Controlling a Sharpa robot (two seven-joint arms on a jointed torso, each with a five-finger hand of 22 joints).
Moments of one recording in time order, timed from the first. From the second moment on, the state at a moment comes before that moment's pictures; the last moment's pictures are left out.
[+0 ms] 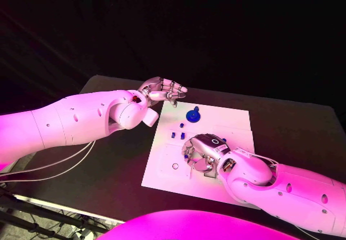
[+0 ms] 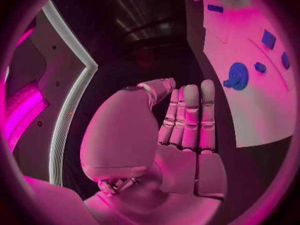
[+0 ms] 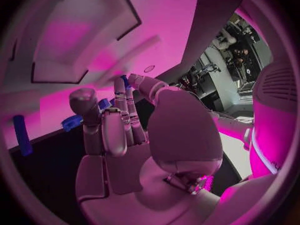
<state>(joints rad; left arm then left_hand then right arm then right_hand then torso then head) 1.16 -0.84 0.00 1.43 -0.25 -0.20 0.21 1.43 -0.23 0.62 0.08 0.20 0.86 0.19 0.31 0.31 0.84 0.13 0.63 0.21 1.01 0.06 1.23 0.47 0.17 0.85 0.15 1.06 0.65 1.04 -0.59 -0.18 1.63 -1.69 -0.41 -0.25 1.28 -0.21 0.60 -0.01 0.24 1.02 0.14 0.27 0.34 1.26 0.08 0.07 0.09 1.47 -0.01 1.40 1.16 0.12 1.25 0.10 1.05 1.01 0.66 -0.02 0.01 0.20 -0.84</state>
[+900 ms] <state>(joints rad) 1.16 -0.85 0.00 1.43 -0.25 -0.19 0.21 1.43 -0.23 0.62 0.08 0.20 0.86 0.19 0.31 0.31 0.84 0.13 0.63 0.20 1.01 0.06 1.23 0.47 0.17 0.85 0.15 1.06 0.65 1.05 -0.67 -0.18 1.71 -1.69 -0.45 -0.26 1.29 -0.24 0.55 0.00 0.22 0.92 0.16 0.23 0.33 1.06 0.11 0.12 0.08 1.47 0.01 1.38 1.11 0.13 1.21 0.12 0.97 0.95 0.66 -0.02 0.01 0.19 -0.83</state>
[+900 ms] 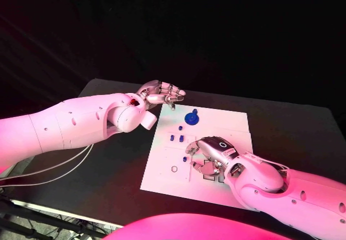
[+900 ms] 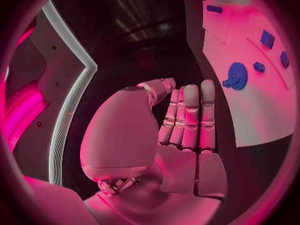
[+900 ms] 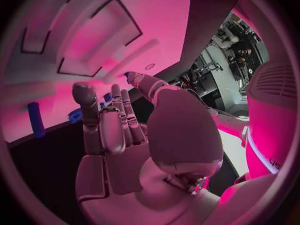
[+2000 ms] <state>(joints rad) 1.16 -0.85 0.00 1.43 -0.26 -0.19 0.20 1.43 -0.23 0.62 0.08 0.20 0.86 0.19 0.31 0.31 0.84 0.13 0.63 0.20 1.01 0.06 1.23 0.47 0.17 0.85 0.15 1.06 0.65 1.18 -0.82 -0.17 1.67 -1.52 -0.30 -0.29 1.43 -0.18 0.20 0.13 0.23 0.87 0.17 0.19 0.31 0.91 0.12 0.30 0.07 1.47 0.03 1.41 1.14 0.13 1.24 0.13 0.95 0.97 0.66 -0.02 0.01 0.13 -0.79</state>
